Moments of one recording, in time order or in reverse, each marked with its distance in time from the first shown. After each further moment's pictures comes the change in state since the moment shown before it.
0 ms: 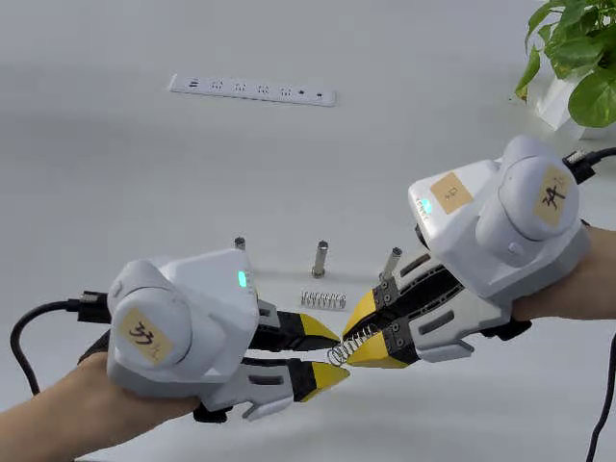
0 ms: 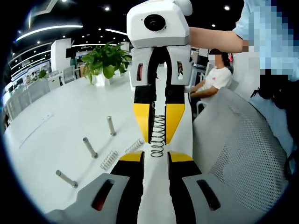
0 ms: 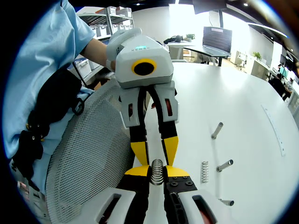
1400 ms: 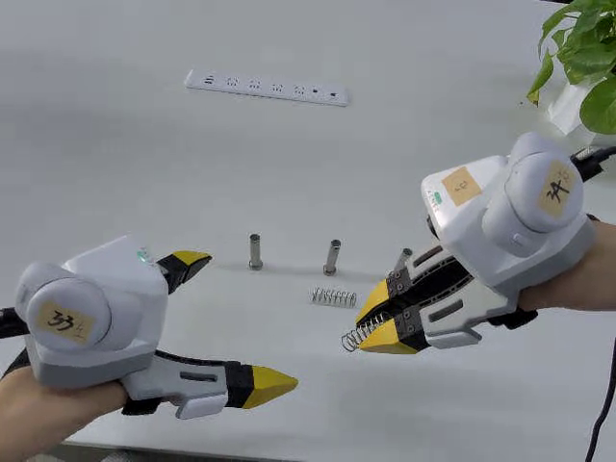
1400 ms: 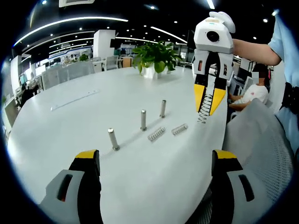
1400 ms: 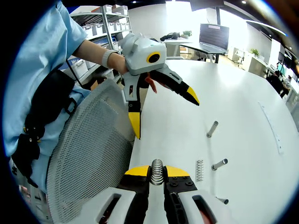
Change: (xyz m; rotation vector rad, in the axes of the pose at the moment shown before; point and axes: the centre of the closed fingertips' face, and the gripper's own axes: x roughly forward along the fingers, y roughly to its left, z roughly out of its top) left arm -0.075 0.061 -0.039 -0.216 -0.022 0.351; right arm -0.007 -0.009 0.005 0.020 0.038 -0.034
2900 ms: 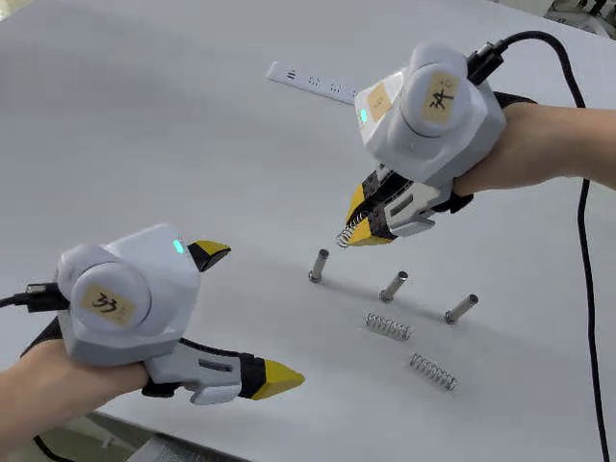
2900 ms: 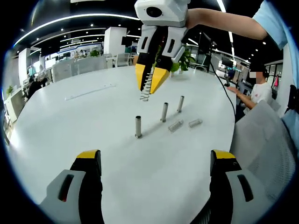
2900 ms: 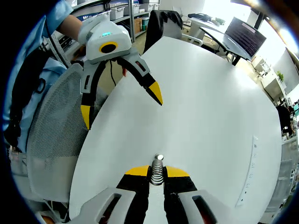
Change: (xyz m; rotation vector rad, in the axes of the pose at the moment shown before) left arm -0.026 0.039 -0.020 -0.060 0.004 0.075; right arm 0.043 -0.123 0.077 -0.334 0.328 -0.010
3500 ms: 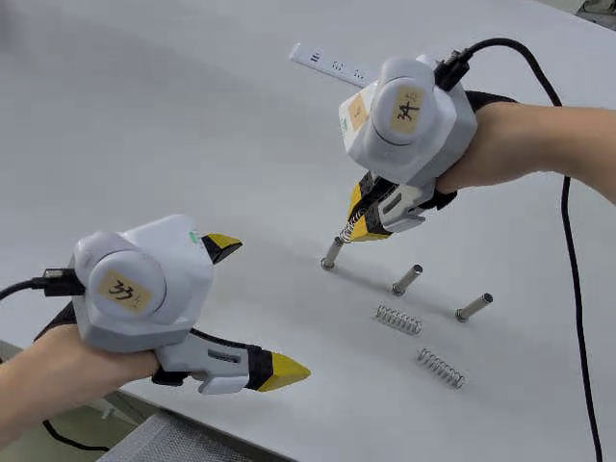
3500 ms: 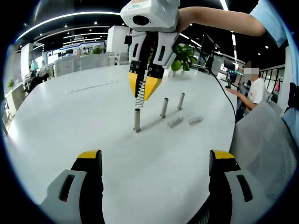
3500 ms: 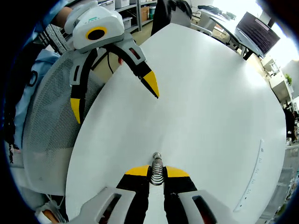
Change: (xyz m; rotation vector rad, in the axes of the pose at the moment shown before) left arm 0.001 -0.001 -0.013 -0.041 -0.006 0.006; right arm 0.028 -0.002 -0.004 -0.050 0.103 0.047
